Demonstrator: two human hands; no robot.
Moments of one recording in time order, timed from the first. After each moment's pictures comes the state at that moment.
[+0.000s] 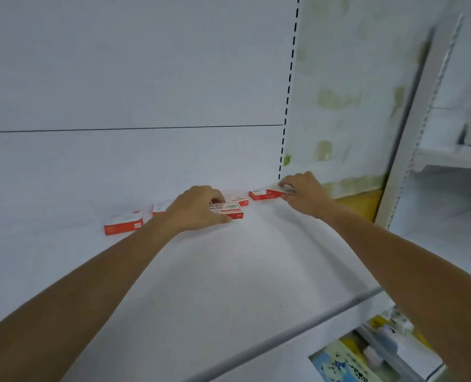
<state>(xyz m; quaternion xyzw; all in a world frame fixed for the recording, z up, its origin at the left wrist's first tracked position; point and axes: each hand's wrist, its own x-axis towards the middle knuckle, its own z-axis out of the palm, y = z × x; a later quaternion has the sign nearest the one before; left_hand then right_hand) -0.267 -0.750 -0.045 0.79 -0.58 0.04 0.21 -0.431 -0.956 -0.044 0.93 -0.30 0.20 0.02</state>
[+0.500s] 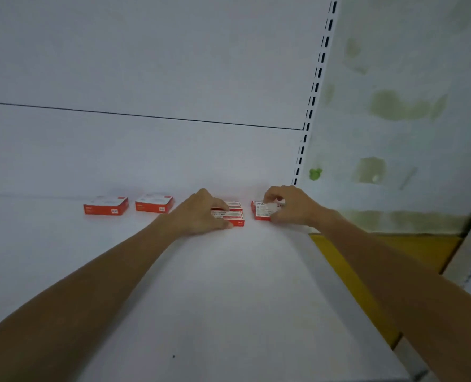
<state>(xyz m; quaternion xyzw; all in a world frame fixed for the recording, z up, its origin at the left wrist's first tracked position) -0.277 -0.823 -0.073 0.87 -0.44 0.01 0.23 -0.385 -1.033 -0.050 0.98 -0.07 0.13 -0.16</state>
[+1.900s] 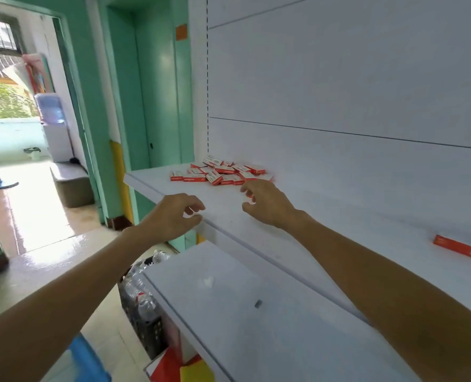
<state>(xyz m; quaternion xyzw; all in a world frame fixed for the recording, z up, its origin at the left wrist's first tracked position) -0.356 -0.210 -0.062 0.95 -0.03 0.21 0.21 -0.257 -0.412 -0.044 0.90 0.36 0.14 -0.23</state>
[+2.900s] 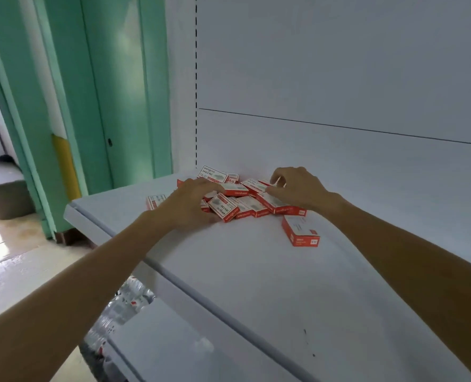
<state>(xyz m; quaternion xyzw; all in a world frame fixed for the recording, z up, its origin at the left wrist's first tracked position) -0.106 -0.100 -0.065 0.96 -0.16 0.18 0.18 -0.035 -0.336 -0.032 0.96 0.21 0.14 -0.14</state>
